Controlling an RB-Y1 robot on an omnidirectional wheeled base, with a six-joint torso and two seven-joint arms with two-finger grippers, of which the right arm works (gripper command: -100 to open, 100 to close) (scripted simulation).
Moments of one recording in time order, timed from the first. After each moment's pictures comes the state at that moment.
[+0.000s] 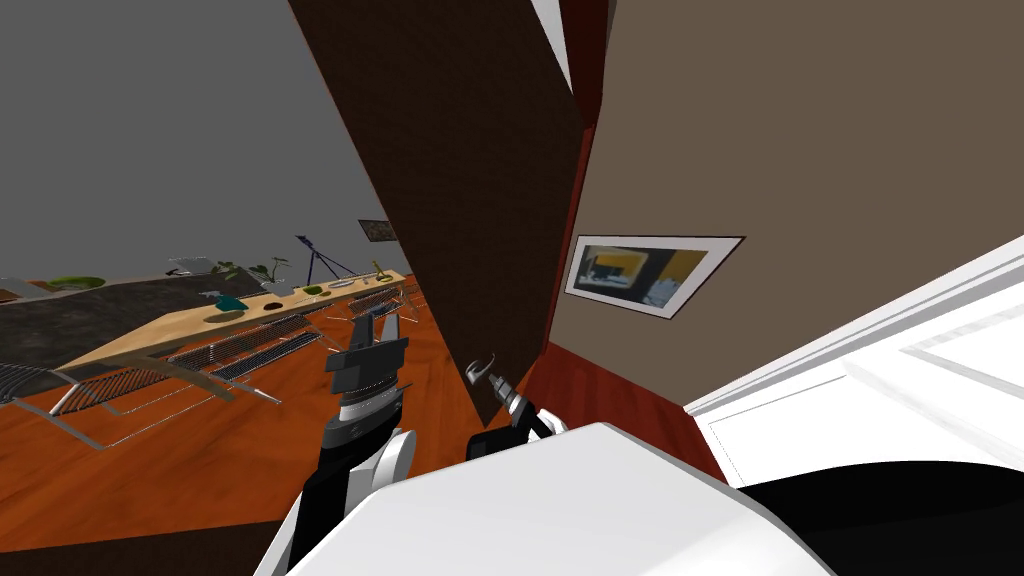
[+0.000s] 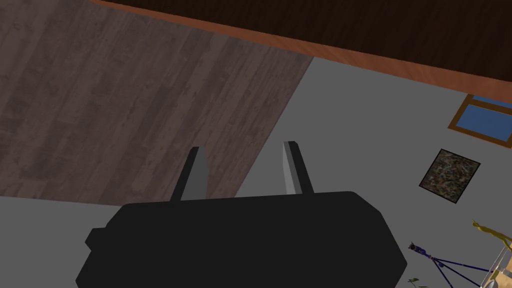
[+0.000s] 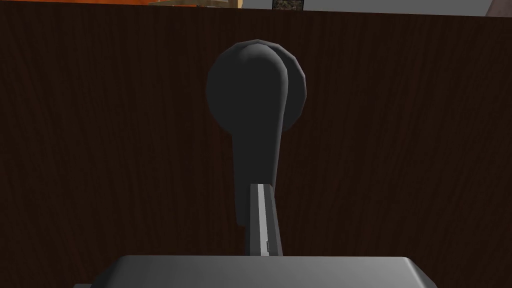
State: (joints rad) arm -0.04 -0.05 0.70 -0.83 0.00 -0.74 -0.06
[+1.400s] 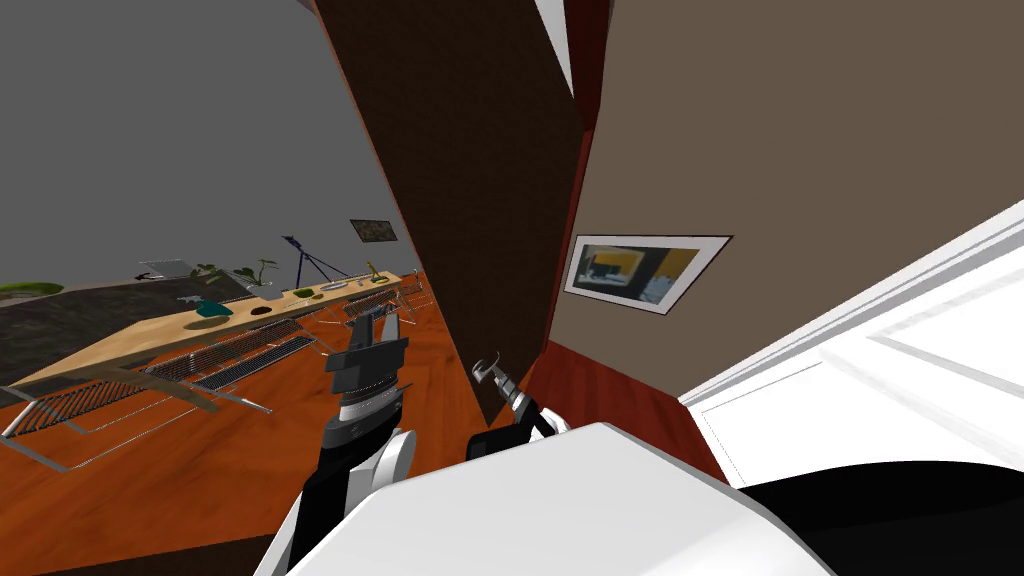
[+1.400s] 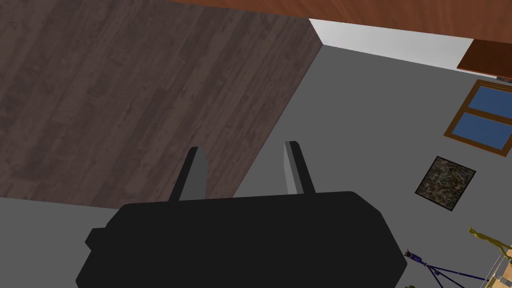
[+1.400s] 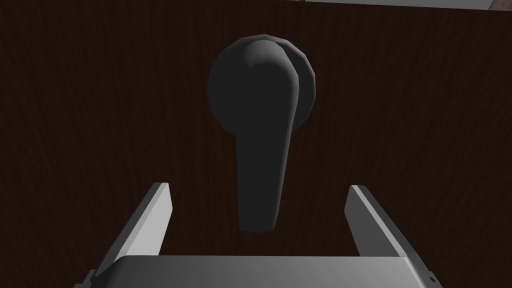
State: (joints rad) arm -0.04 -0.06 0.66 -0.82 -0.01 -0.75 -0.04
